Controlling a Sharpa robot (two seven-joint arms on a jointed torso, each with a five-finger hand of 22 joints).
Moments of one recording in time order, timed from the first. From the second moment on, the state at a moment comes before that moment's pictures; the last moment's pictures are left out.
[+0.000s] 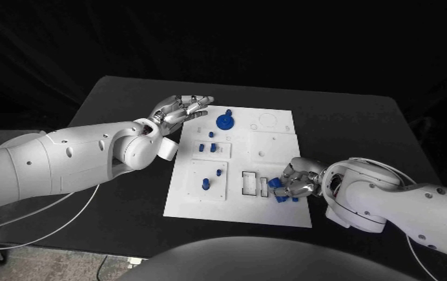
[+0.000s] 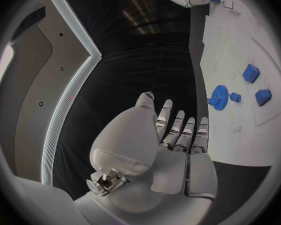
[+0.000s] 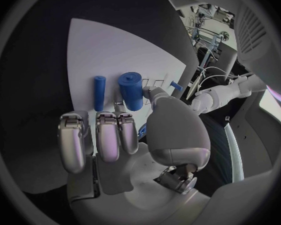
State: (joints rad) left arm 1.15 -0.85 -0.21 1.40 -0.05 -0.09 0.48; left_hand 1.44 0.19 -0.21 0.29 0.51 0.69 0.19 0.12 0.07 0.20 0.21 0.50 0.06 0.17 0.22 0.20 0.04 0.10 0.16 0.29 0.06 0.30; right arm 1.02 -0.96 -0.12 1.86 -1.19 -0.13 -0.58; right_hand 1.07 -0.07 0.15 0.23 0.80 0.97 0.05 0.23 0.94 1.47 -0.02 1.57 1.31 1.46 -0.09 1.54 1.31 0.01 1.47 0.03 1.57 1.31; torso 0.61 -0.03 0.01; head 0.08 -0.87
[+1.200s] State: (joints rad) left arm 1.14 -0.84 -0.21 1.40 -0.05 -0.09 0.47; left_hand 1.45 0.20 -0.21 0.29 0.51 0.69 0.19 0.12 0.07 0.21 0.21 0.50 0.06 0.17 0.22 0.20 0.04 0.10 0.16 0.29 0.06 0.30; right arm 1.04 -0.87 -0.12 1.81 -0.89 -0.21 -0.55; right_hand 0.97 -0.05 0.25 0.19 0.46 0.91 0.07 0.23 0.95 1.47 -0.01 1.57 1.31 1.47 -0.08 1.53 1.31 0.01 1.47 0.03 1.53 1.31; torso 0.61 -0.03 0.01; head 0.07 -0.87
